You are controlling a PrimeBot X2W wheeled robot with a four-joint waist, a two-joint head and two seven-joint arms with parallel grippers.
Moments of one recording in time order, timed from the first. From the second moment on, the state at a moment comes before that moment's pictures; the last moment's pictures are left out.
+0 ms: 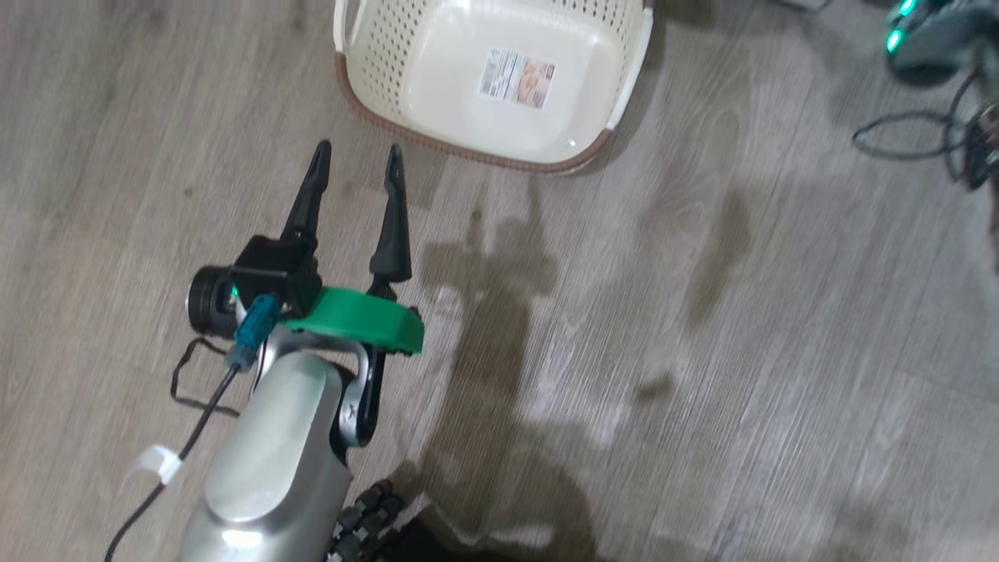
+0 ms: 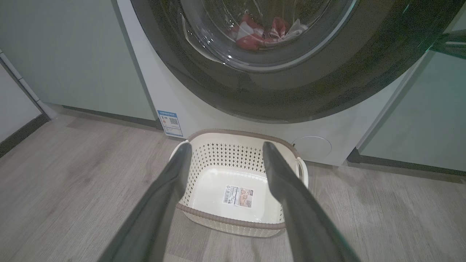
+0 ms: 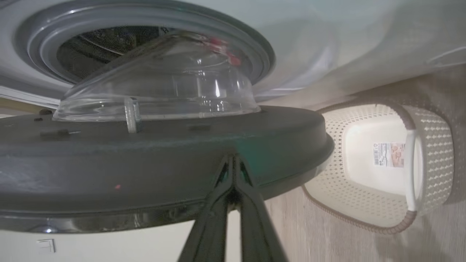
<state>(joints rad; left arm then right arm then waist) -0.41 0.03 -0.26 0.23 -0.28 0.15 -0.26 -1.24 -0.29 0.29 0.88 1.61 0.13 0.64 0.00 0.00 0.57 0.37</state>
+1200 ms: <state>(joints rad) -0.21 0.03 -0.14 0.27 -0.20 0.10 -0.26 -0.89 -0.19 0.22 0.86 1.62 0.13 0.69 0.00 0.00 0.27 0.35</state>
